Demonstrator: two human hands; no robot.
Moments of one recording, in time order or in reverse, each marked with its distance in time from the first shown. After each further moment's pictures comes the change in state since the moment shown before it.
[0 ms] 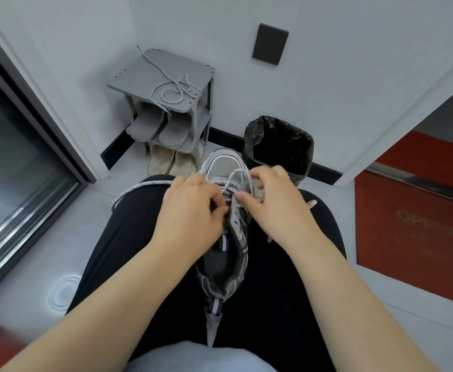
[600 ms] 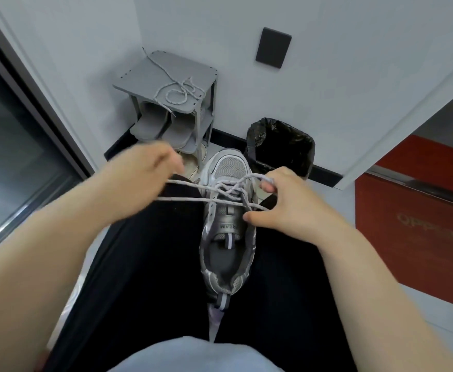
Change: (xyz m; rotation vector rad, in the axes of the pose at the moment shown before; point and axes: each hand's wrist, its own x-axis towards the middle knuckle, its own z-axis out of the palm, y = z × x) left_hand 0.018 -0.028 -0.079 -0.175 -0.207 -0.106; right_hand -0.005 -0.004 -0.031 0.013 -0.197 -0.036
